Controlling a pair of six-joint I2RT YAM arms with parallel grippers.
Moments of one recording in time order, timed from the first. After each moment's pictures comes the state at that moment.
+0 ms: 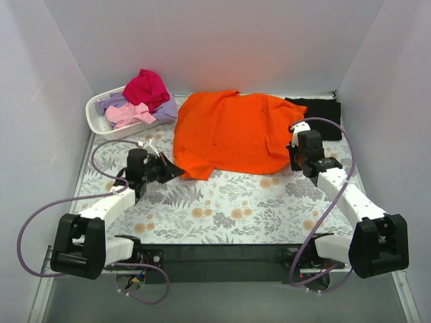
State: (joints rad) left arm -0.18 1.23 0.53 0.17 0.49 -0.70; right arm 0.24 1.21 0.80 -0.33 0.13 -0.07
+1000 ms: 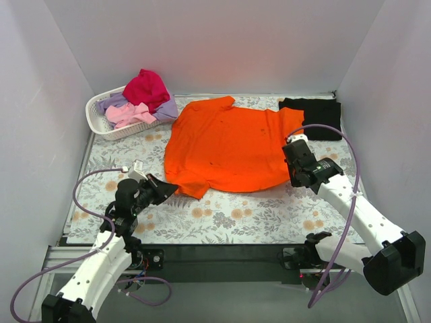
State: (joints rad) left arm -0.26 0.56 0.24 -0.05 0.29 -0.88; right arm 0.49 1.07 0.91 -0.88 0.45 0.19
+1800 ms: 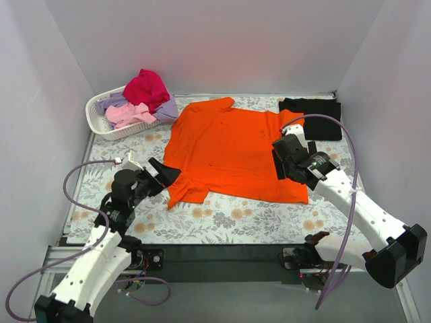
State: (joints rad) left arm -0.30 0.54 0.44 -0.23 0.15 -0.89; right arm 0.63 1.13 1.07 -1.00 0.61 0.30
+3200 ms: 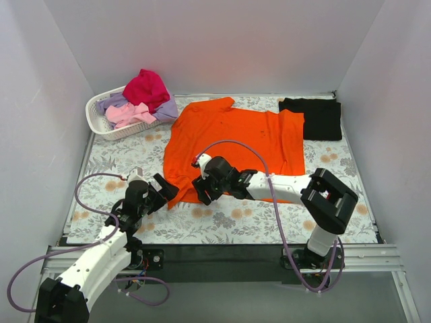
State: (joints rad) left arm -0.35 0.67 0.23 -0.19 -0.03 -0.89; right arm 1.02 1.70 1.01 -0.07 -0.08 0.21
